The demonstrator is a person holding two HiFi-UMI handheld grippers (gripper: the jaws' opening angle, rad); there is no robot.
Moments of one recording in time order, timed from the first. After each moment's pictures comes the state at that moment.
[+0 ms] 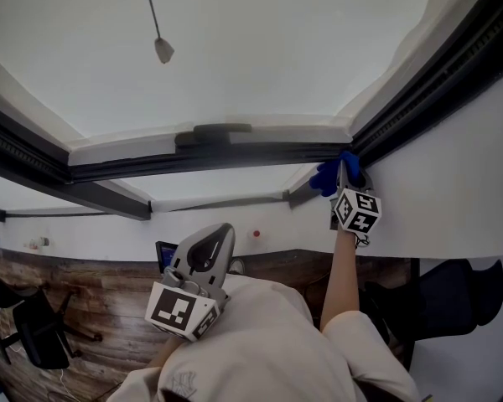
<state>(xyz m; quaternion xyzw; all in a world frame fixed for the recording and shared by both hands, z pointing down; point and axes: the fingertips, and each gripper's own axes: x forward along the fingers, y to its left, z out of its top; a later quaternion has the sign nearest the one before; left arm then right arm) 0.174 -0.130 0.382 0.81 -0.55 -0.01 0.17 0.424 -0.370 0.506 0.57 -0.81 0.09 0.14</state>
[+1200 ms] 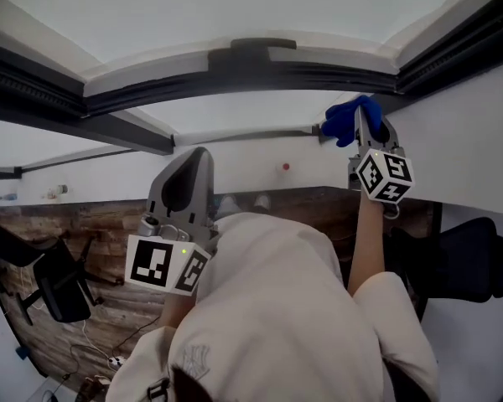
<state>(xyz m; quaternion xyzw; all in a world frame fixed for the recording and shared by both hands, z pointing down) 0.072 -0.097 0.367 0.75 -0.64 -0.03 0.14 0.341 -0.286 0.477 0.50 -0.85 0.10 0.11</state>
